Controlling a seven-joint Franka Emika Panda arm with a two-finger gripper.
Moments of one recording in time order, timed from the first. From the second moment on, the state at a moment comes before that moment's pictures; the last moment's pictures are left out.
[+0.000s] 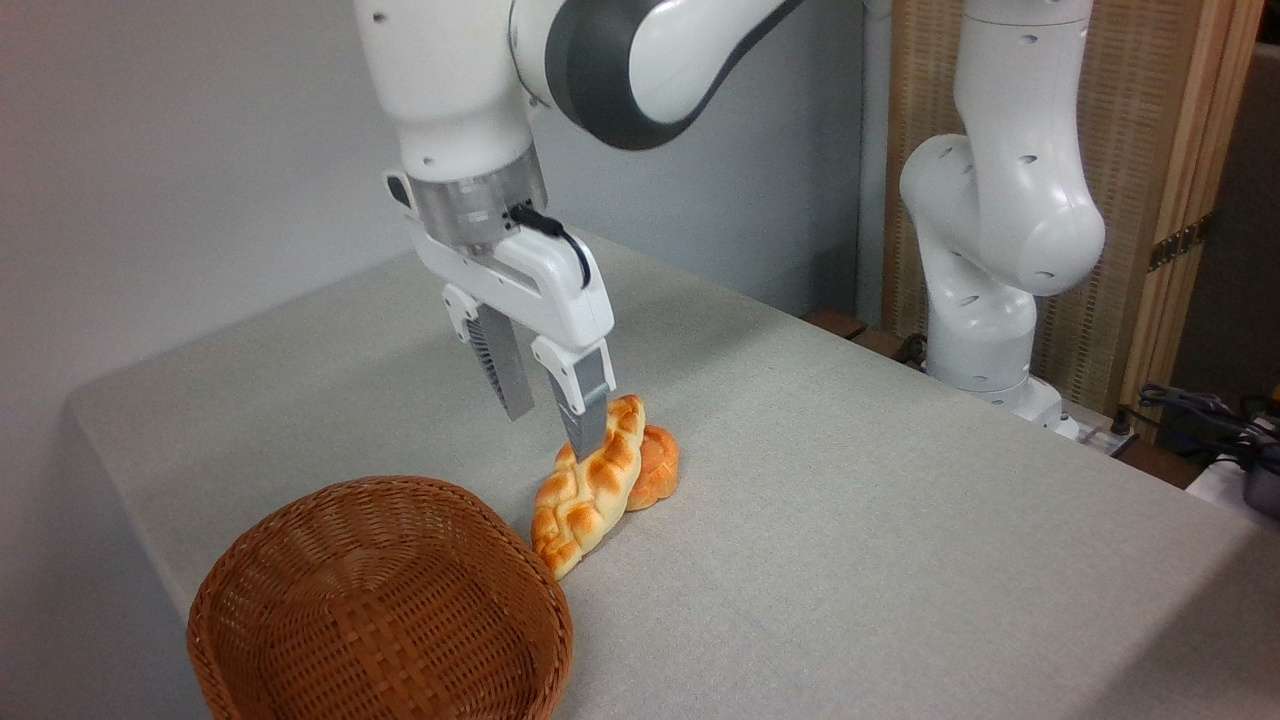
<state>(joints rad) -0.39 -0.05 0.27 -1.93 -0.04 1.80 0.62</state>
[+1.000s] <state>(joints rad) -0.39 0.08 0.28 -1.95 -0.04 1.84 0.63</state>
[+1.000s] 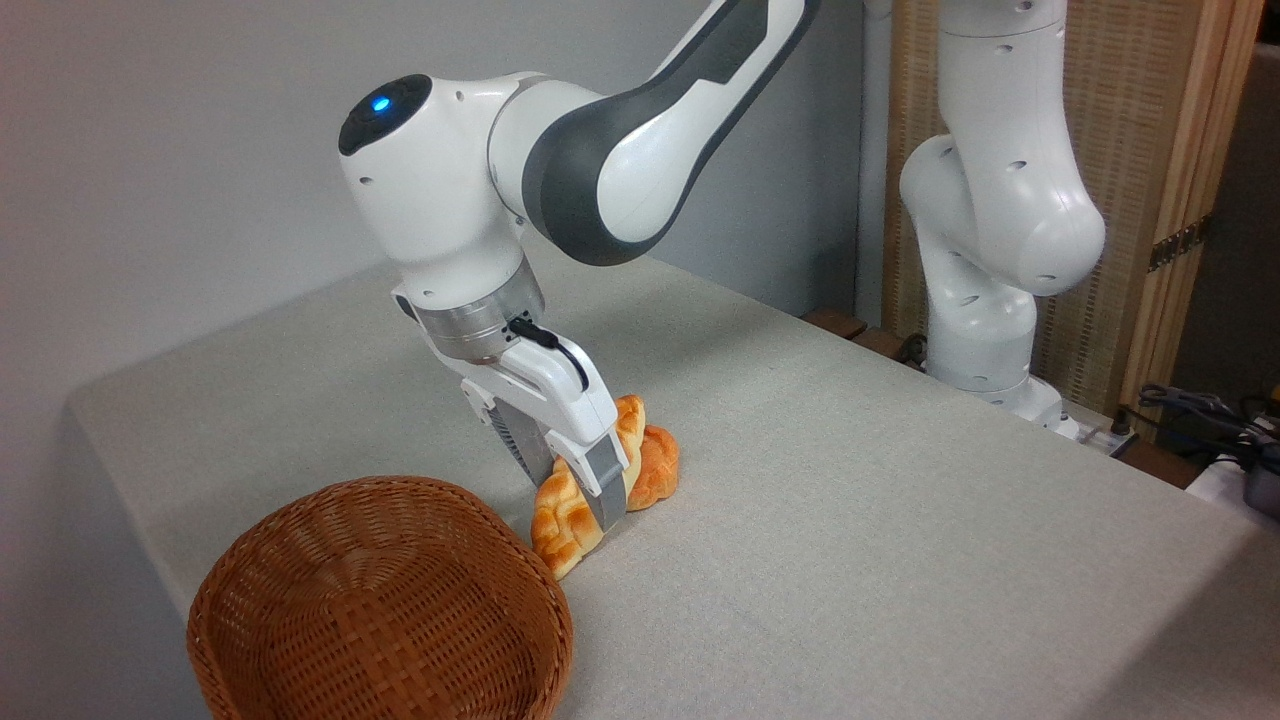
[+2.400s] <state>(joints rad) -0.38 -0.02 0.29 -1.94 -0.04 1.78 0.67</state>
